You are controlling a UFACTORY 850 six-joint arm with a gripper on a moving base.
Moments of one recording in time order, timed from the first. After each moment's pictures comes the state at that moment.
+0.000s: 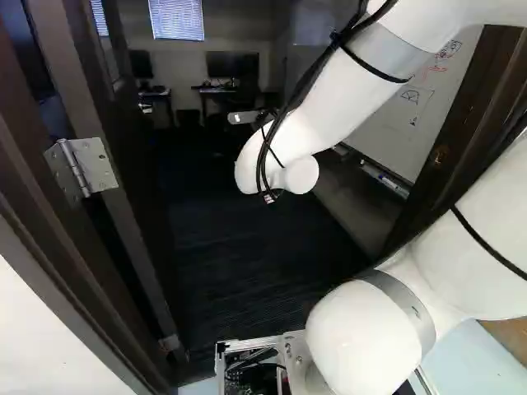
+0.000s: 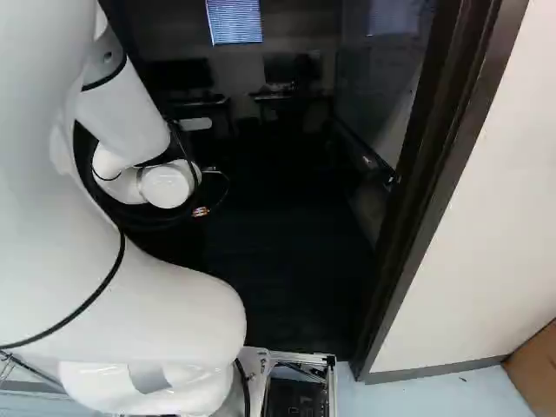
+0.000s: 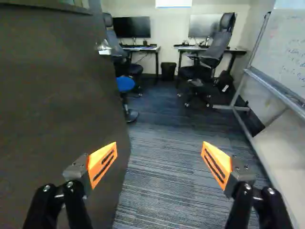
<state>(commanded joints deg) 20.9 12.5 -20.9 2.0 40.4 0.0</state>
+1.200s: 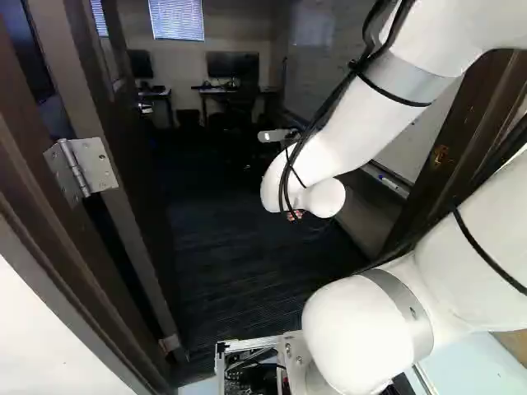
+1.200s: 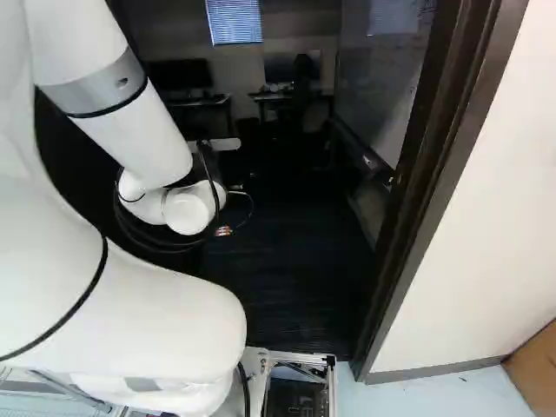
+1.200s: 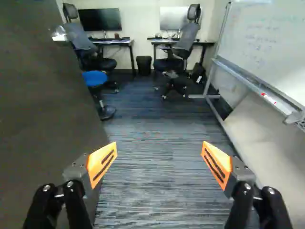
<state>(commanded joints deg) 8.5 14.6 -11.5 0.8 46.1 0.0</state>
